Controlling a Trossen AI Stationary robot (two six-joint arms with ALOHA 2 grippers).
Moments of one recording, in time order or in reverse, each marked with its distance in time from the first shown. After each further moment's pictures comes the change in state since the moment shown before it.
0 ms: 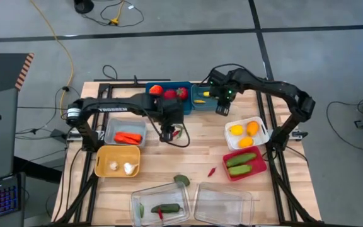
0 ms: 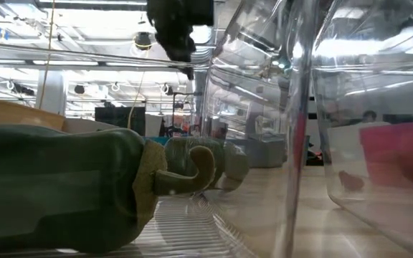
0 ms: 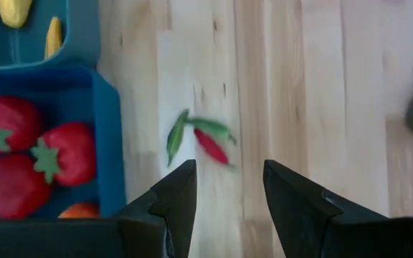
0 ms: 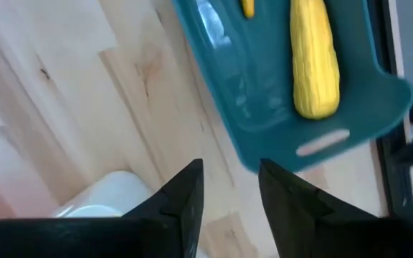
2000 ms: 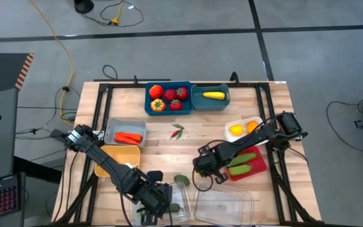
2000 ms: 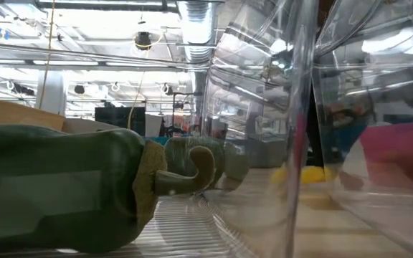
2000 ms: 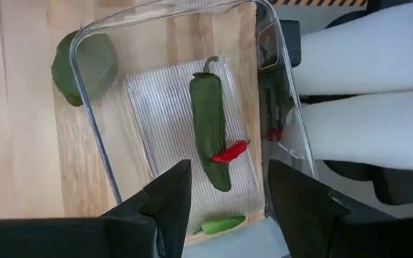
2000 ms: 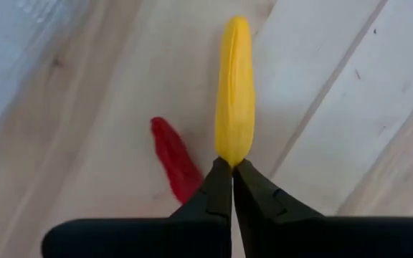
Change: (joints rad) left arm -0.754 0.163 0.221 -0.065 0.011 -0.786; right arm 0.848 0.221 -0.238 0.474 -0.114 0.020
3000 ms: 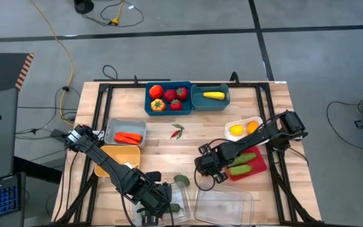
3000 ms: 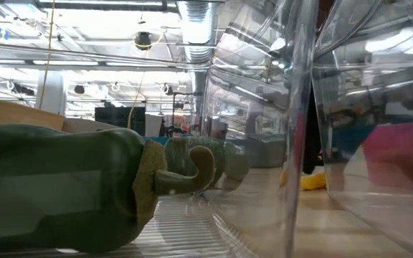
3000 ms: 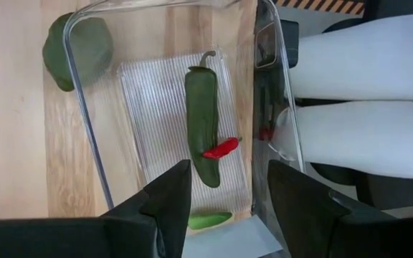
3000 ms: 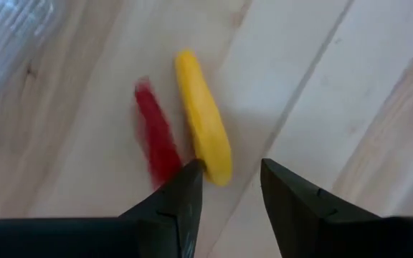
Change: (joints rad) left arm -0.006 0.000 0.000 0.000 0.023 -0.076; right arm 0.004 -0.041 -0.045 0.060 0.051 0.005
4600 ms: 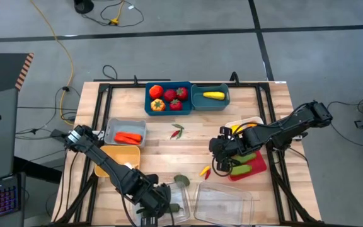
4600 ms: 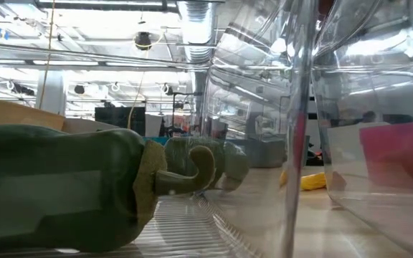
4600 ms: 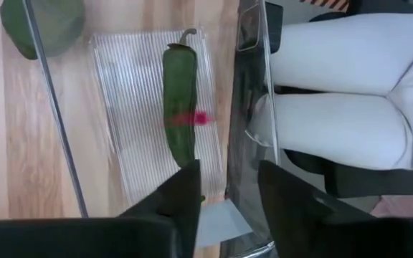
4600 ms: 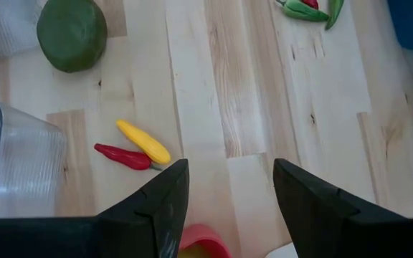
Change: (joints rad) left arm -0.005 0.000 0.000 0.002 0.087 -0.084; right arm -0.001 -0.390 0.000 -0.189 0.213 0.587
